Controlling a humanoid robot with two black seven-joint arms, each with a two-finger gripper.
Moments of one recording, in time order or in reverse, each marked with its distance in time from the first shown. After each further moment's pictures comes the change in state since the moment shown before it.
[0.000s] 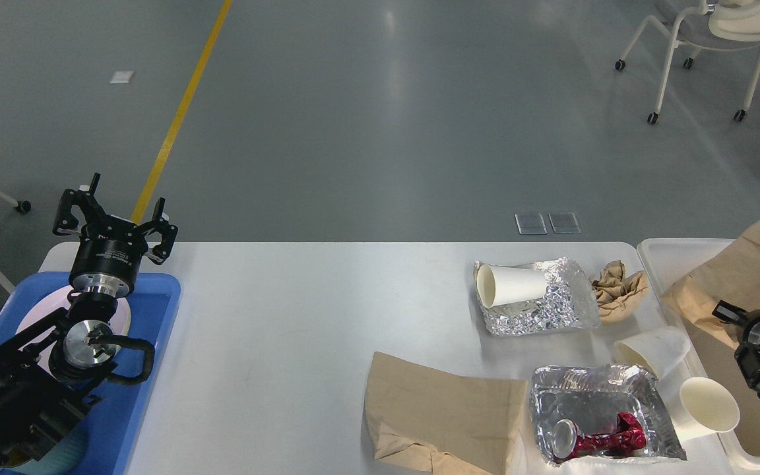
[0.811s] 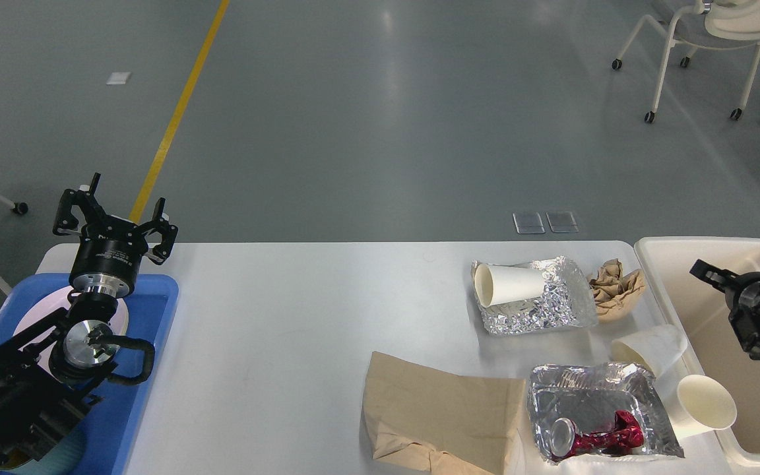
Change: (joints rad) left arm 0.000 0.000 0.000 0.000 0.000 0.000 0.000; right arm 0.169 0.001 -0.006 0.014 -0.005 0.104 0.026
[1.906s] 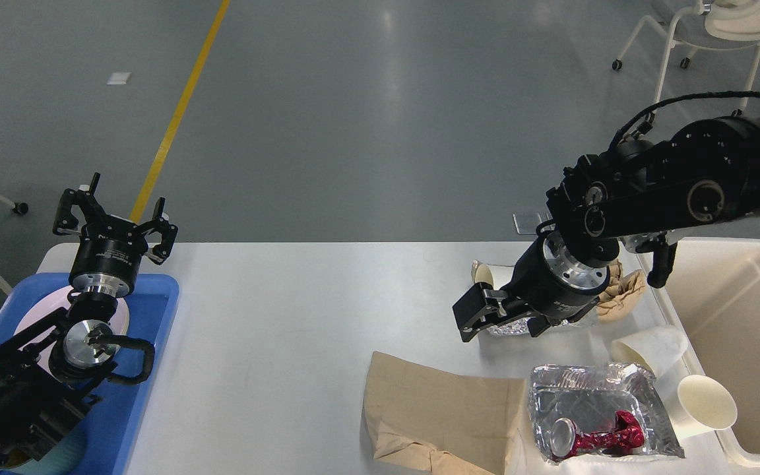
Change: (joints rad) left arm 0.000 0.000 0.000 0.000 0.000 0.000 0.000; right arm 1.239 0.153 -0.027 1.601 -0.236 0.280 0.053
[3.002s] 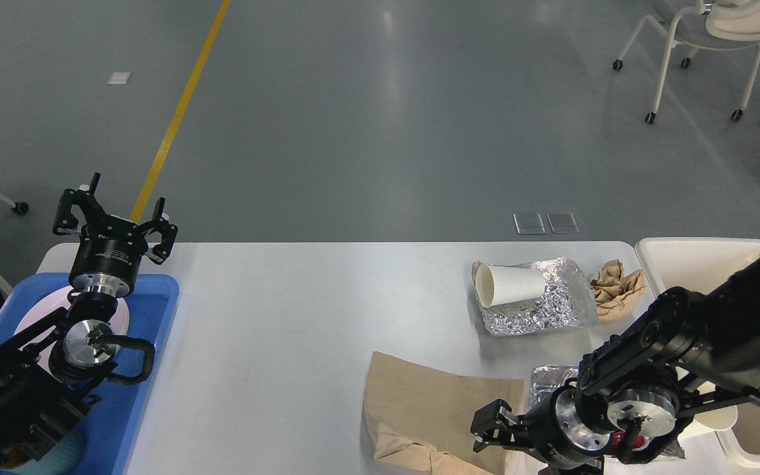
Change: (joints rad) left arm 0.000 0.000 0.000 0.000 0.000 0.000 0.000; right arm -0.568 0.000 0.113 0.113 0.446 -0.466 0.003
